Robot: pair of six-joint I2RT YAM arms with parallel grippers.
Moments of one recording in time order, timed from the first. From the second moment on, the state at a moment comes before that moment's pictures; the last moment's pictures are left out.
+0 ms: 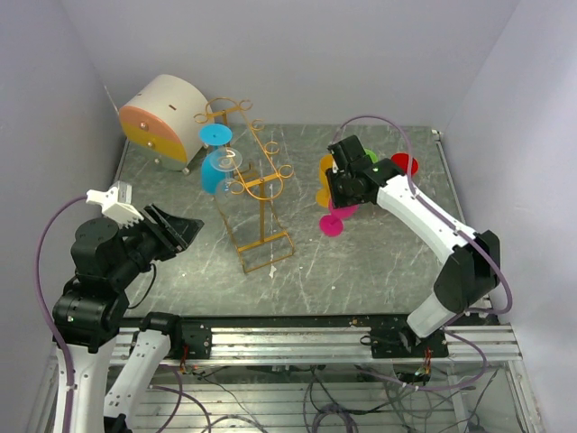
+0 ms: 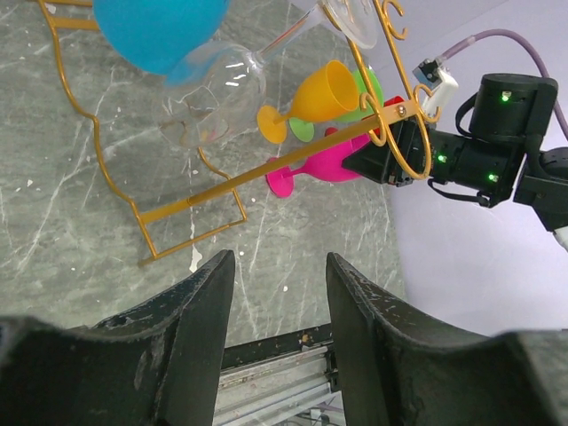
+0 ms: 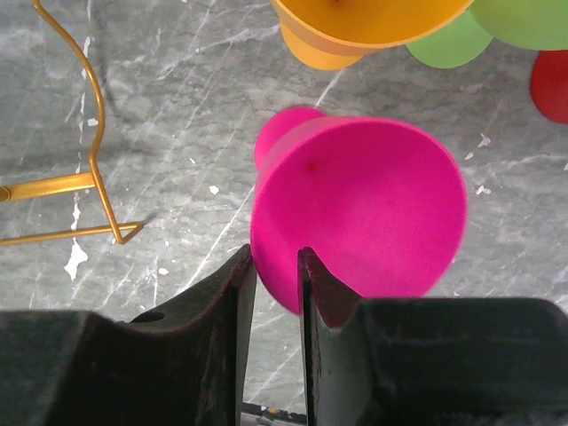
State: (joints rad) left arm -0.14 0.53 1.10 -0.86 0.26 -0.73; right arm 0.55 1.61 1.44 -0.83 0.14 0.24
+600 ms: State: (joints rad) left arm -0.15 0.60 1.10 -0.81 0.24 -0.79; right arm 0.61 1.18 1.42 -0.80 0.16 0.32
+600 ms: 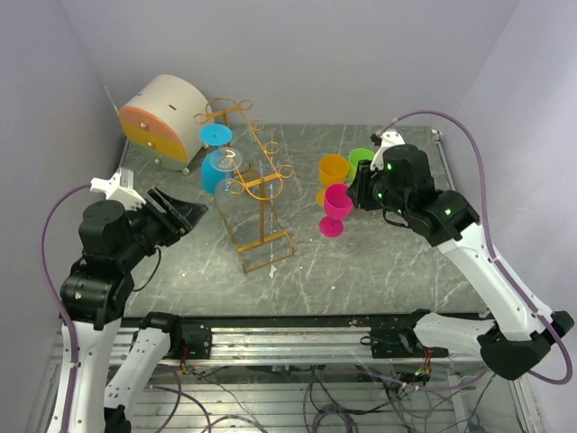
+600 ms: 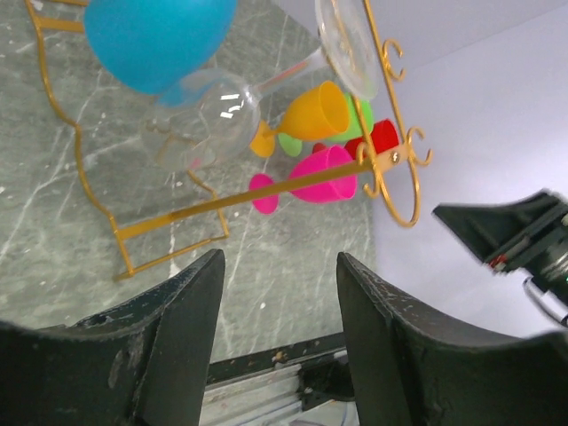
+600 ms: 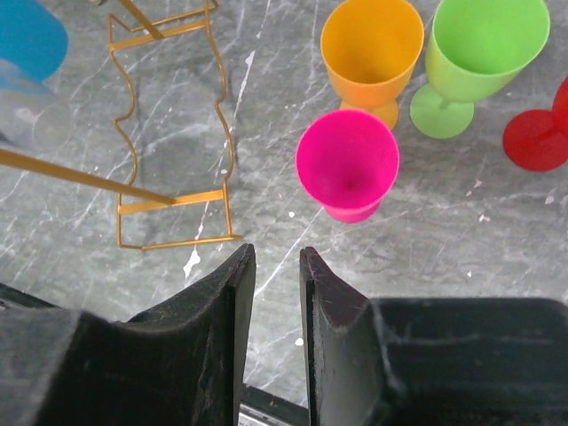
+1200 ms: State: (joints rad) left arm -0.15 0.90 1.17 -0.54 0.25 -0.98; right arm 0.64 1.04 1.28 -0.79 0.17 0.36
